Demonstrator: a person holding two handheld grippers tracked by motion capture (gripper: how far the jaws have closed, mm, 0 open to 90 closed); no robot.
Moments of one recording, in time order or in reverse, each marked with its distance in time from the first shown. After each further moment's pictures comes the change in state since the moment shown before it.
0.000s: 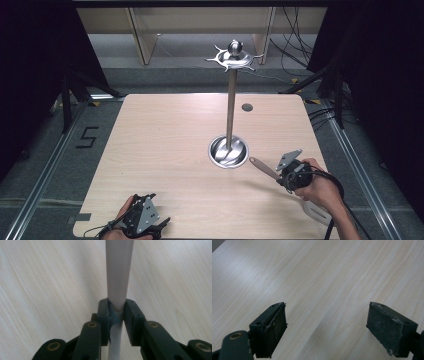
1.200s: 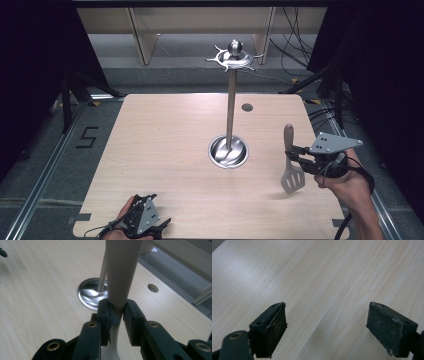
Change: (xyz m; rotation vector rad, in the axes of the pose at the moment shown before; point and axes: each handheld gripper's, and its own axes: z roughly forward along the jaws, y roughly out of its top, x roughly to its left) left arm -0.001 0.001 0.000 -0.012 -0.019 0.003; right arm -0.006 0.001 -0.102 -0.541 -0.115 0.078
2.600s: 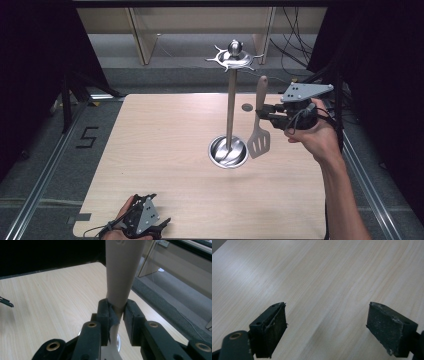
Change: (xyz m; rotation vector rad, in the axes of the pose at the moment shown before) left arm 0.001 0.000 -0.003 0.008 -0.002 0.007; right arm -0.025 0.109 0.043 -0.117 0.067 0.016
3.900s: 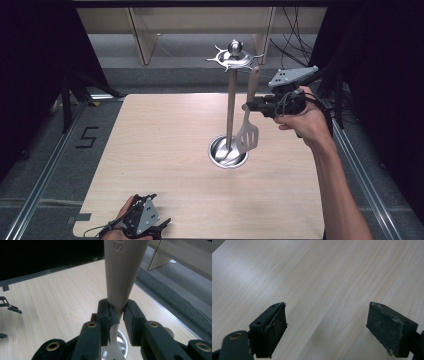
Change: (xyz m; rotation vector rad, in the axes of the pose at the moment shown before) left arm 0.000 0.000 0.000 0.001 -0.006 0.005; right arm -0.013 0.026 0.023 0.070 0.086 0.052
